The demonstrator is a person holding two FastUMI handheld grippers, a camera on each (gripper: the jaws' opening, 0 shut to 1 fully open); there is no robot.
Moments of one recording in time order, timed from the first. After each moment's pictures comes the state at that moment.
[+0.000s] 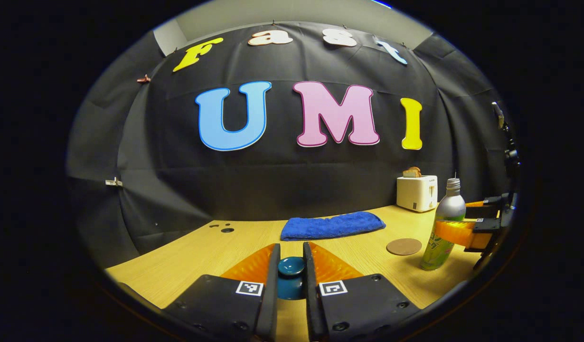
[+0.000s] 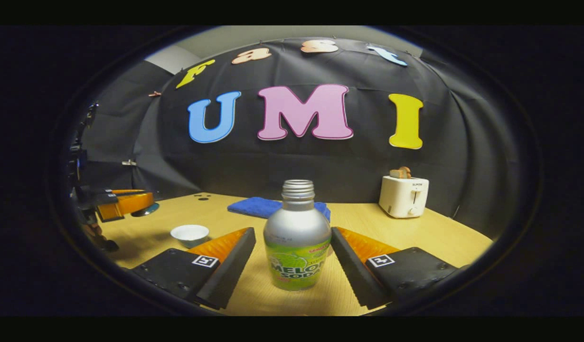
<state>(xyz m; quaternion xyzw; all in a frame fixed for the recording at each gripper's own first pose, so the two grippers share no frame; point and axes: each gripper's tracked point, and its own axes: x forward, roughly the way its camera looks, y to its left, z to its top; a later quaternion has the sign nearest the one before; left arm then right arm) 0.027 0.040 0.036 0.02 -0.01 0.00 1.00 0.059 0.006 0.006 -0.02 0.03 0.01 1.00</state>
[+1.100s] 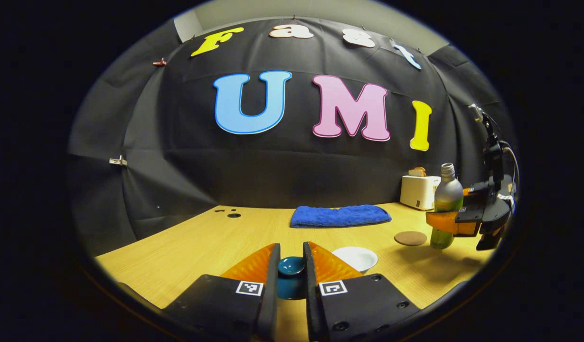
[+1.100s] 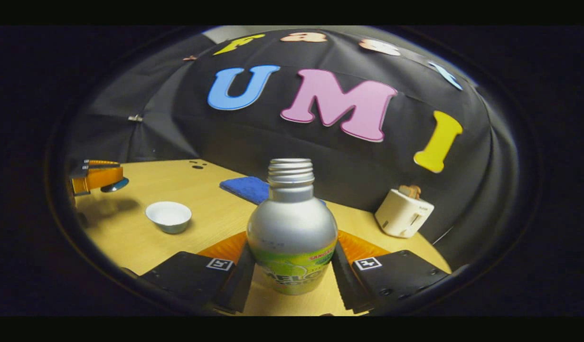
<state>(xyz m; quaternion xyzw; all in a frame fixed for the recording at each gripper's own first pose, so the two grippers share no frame) 0.016 0.086 0.004 -0.01 0.01 0.01 1.00 0.103 0.028 0.018 -0.23 0.08 0.03 0.97</state>
